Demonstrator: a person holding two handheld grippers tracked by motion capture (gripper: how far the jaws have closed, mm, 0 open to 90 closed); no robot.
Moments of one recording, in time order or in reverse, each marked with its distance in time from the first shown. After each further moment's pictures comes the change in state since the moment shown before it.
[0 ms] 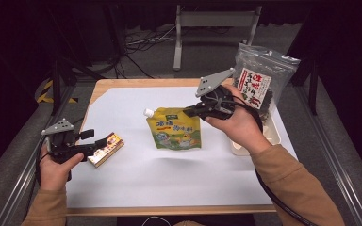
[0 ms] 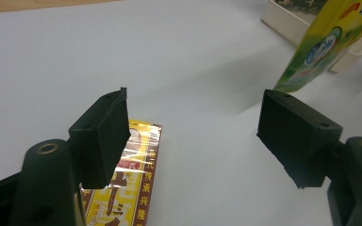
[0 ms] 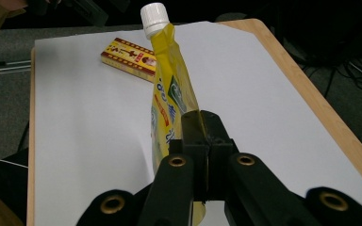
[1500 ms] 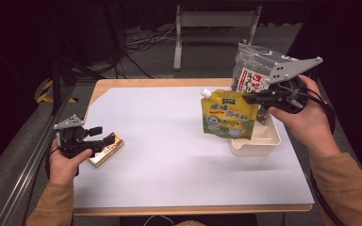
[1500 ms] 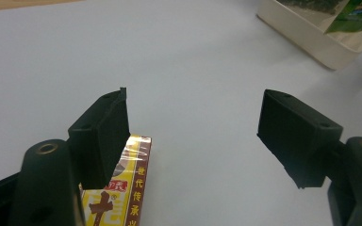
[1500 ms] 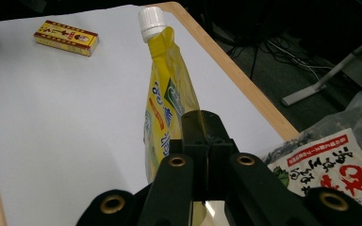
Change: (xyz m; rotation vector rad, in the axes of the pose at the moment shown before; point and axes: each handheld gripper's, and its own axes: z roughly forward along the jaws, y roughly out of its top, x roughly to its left) left arm -0.003 0.010 0.021 0.027 -0.025 0.012; right arm -0.023 -0.054 -0.126 0.015 -0.246 0.087
